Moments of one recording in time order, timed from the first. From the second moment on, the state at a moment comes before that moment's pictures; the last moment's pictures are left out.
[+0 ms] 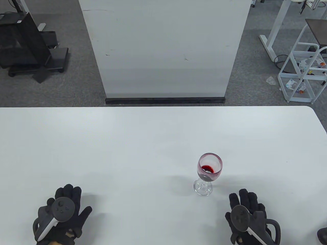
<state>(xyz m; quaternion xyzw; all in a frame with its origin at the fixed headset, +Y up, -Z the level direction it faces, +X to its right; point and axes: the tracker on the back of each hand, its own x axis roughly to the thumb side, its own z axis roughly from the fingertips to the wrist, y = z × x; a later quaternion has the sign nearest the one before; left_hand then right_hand) -0.381 -0.747 -0.248 -0.13 0.05 0.12 0.98 0.205 -0.750 -0.198 -0.06 0.07 0.99 0.06</state>
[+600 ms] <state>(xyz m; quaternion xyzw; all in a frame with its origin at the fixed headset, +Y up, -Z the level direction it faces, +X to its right) -0.381 -0.747 -0.248 -0.13 0.05 0.13 0.98 0.206 -0.752 -0.200 -0.07 0.09 0.99 0.07</state>
